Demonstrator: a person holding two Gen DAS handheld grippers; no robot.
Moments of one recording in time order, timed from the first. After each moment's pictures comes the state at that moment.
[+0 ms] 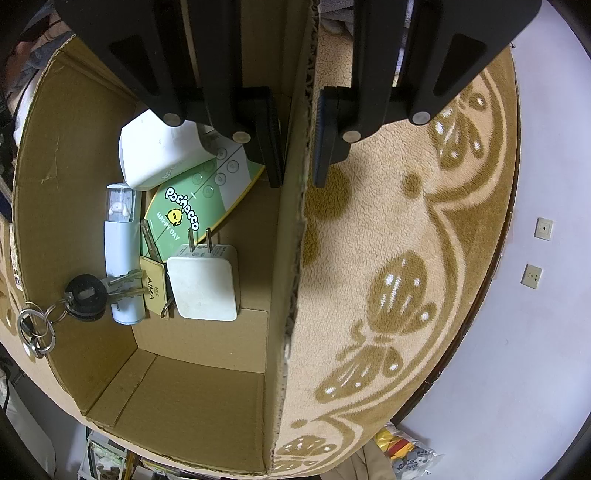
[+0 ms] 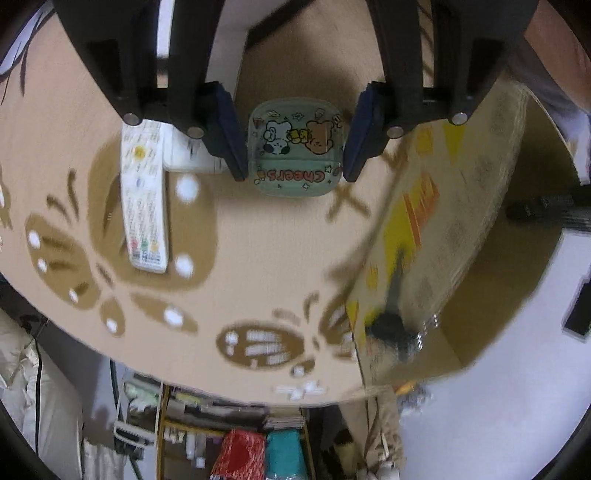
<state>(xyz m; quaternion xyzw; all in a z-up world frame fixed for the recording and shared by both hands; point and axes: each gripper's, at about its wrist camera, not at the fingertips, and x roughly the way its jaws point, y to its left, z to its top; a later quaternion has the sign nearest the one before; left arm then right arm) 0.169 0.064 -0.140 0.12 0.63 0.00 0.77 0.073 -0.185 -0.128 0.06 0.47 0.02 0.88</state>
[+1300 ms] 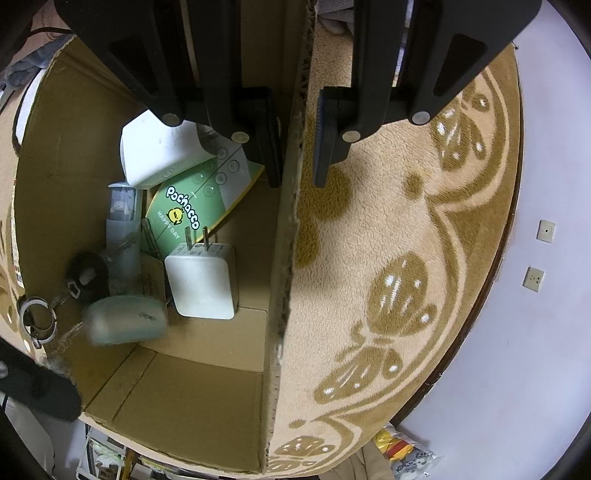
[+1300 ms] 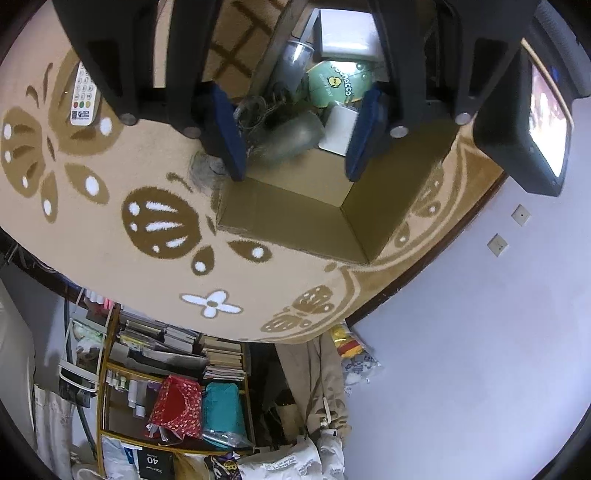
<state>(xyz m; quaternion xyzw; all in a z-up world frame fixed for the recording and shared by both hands) 0.168 0.069 -0.139 0.11 0.63 0.00 0.77 0.157 -0.104 -0.064 0.05 0.42 0.09 0.90</state>
